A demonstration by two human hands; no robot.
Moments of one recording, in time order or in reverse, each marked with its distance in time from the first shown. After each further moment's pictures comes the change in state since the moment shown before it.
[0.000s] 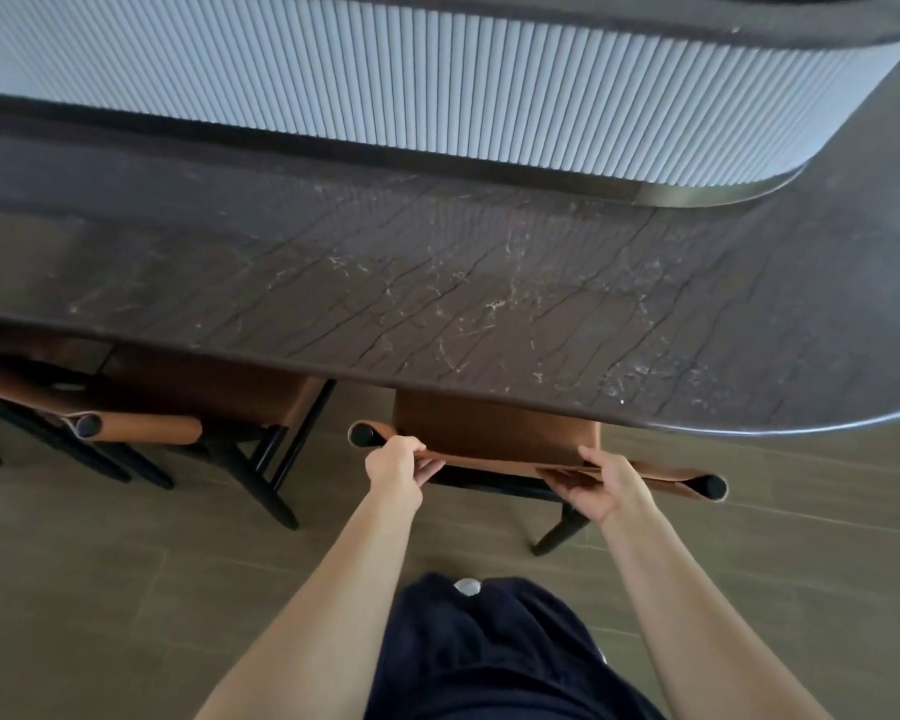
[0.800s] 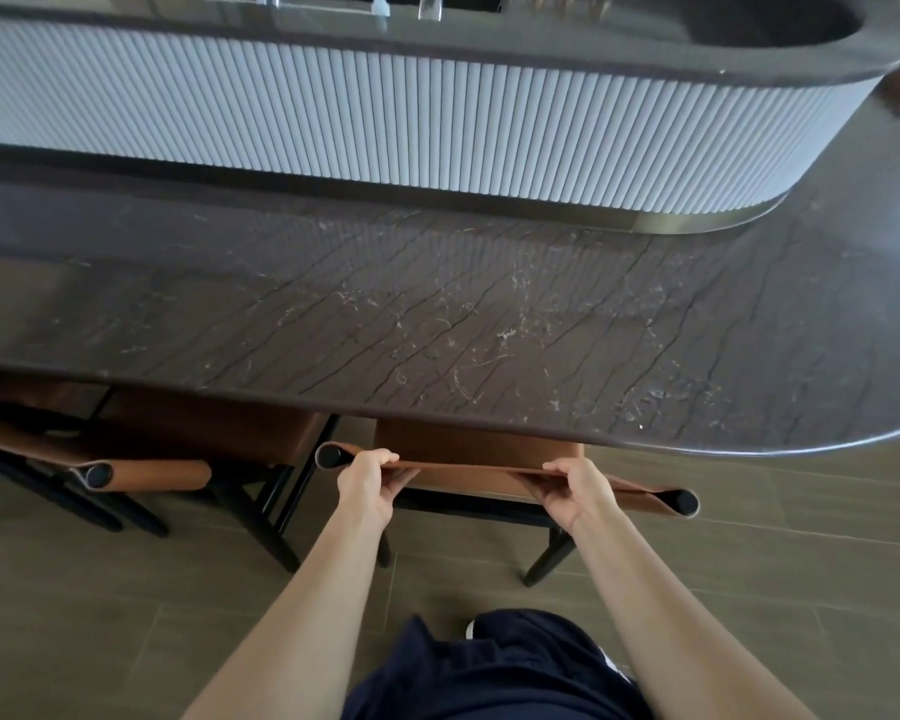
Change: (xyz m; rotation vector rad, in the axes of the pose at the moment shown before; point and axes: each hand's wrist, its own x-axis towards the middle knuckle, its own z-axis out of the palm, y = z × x) left_hand 0.045 0.053 -0.033 -0.071 -0.117 0.027; right_hand 0.018 0.036 0.055 0.033 -0.050 -0.105
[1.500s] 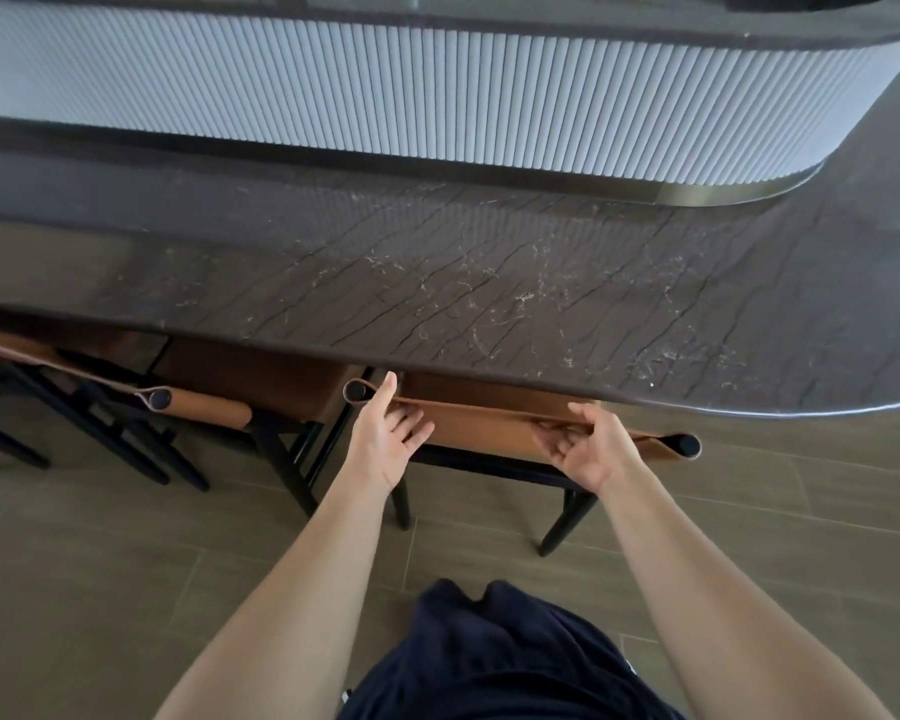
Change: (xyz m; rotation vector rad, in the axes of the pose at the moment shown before) left_hand -0.054 -0.009 -0.031 -0.041 -0.258 0.098; right_hand -0.041 -0.002 -0.026 -0.151 -0.197 0.085
